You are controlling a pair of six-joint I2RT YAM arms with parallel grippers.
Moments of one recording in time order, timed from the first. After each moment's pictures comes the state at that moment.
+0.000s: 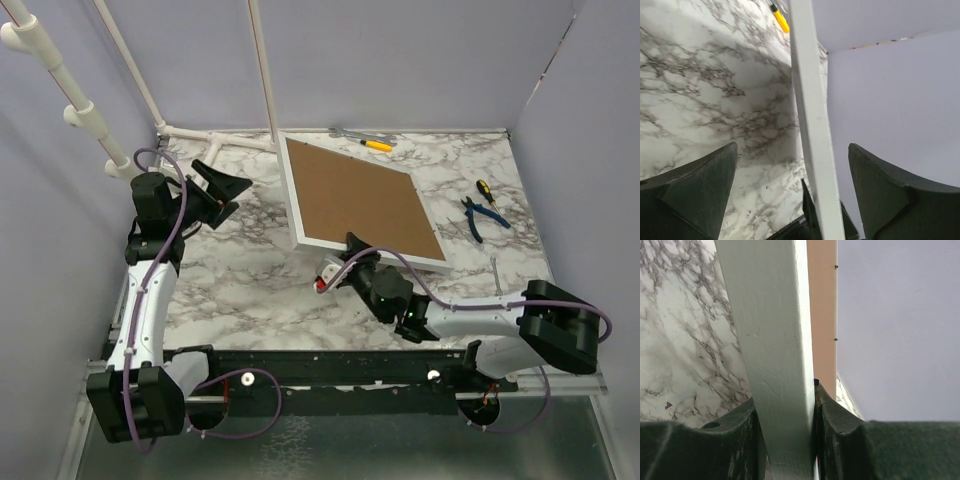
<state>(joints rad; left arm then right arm) 0.08 1.05 0.91 -0.16 0.65 -0.98 1.16 1.39 0.52 0.85 0.60 -0.91</state>
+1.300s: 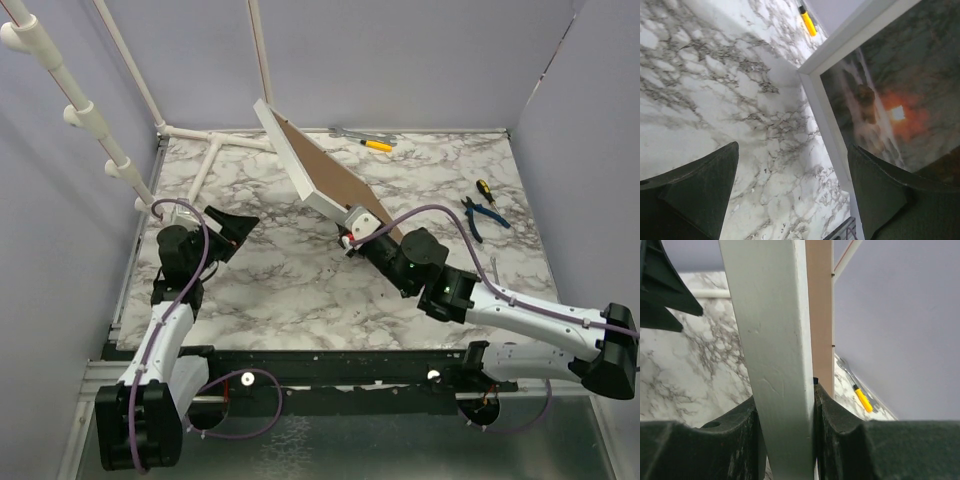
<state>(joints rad) 0.07 0.89 0.41 0.21 0.51 -1.00 1.10 1.12 0.87 0.29 0.39 -0.54</state>
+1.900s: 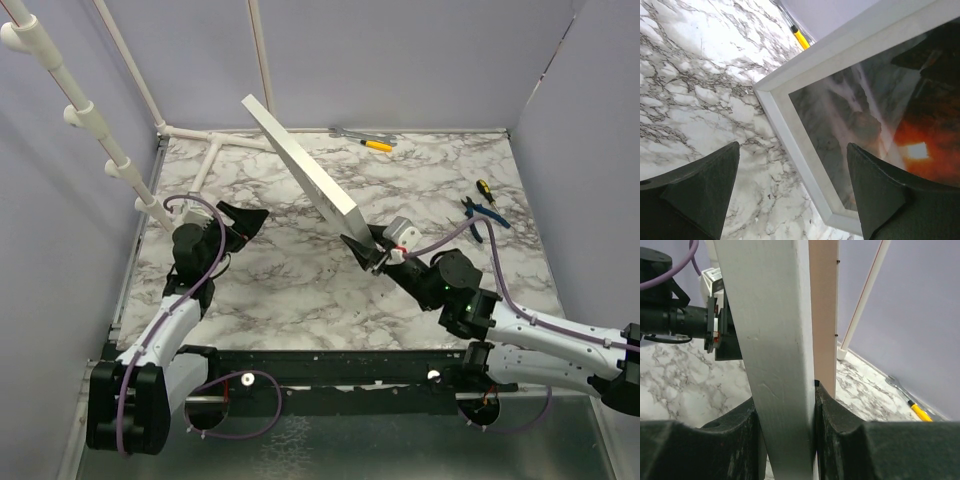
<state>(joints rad) -0.10 0.97 0.39 0.44 0.33 -0.96 1.10 0.93 0.68 0.44 0.24 -0.30</state>
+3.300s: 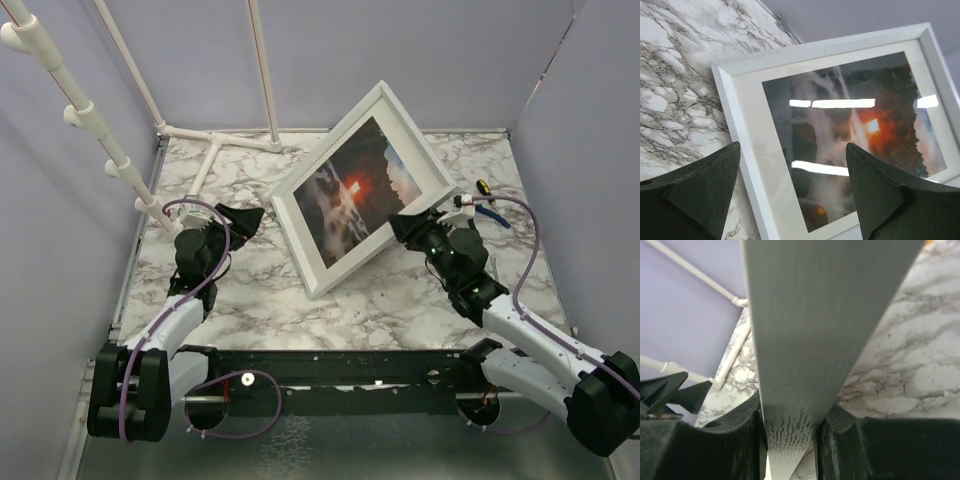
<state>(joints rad) -0.10 1.05 0.33 0.65 0.23 -0.91 0.59 0.92 0.51 0.36 0.21 0.61</state>
